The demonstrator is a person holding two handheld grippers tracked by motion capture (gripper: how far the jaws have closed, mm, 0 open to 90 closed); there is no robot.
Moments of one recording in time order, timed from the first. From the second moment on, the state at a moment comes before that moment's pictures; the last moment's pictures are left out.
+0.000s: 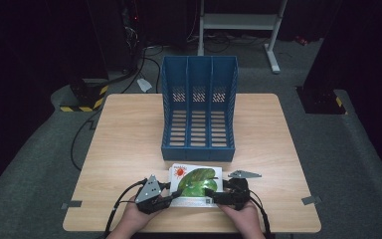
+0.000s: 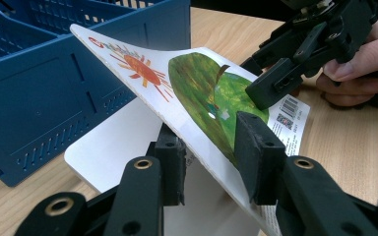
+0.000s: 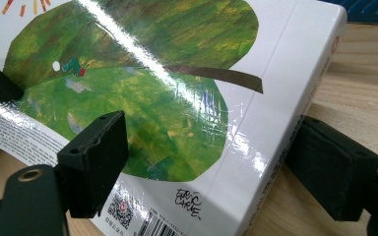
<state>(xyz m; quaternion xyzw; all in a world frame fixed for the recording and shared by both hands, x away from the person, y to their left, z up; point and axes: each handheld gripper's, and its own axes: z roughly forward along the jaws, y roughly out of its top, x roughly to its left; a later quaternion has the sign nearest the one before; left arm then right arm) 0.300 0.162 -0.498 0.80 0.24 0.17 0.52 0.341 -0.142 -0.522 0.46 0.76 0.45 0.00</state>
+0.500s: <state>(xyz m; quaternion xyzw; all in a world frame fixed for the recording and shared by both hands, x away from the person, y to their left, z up) 0.300 0.161 -0.500 0.79 0.28 0.17 0.53 0.330 -0.151 -0.506 0.45 0.75 0.47 0.07</state>
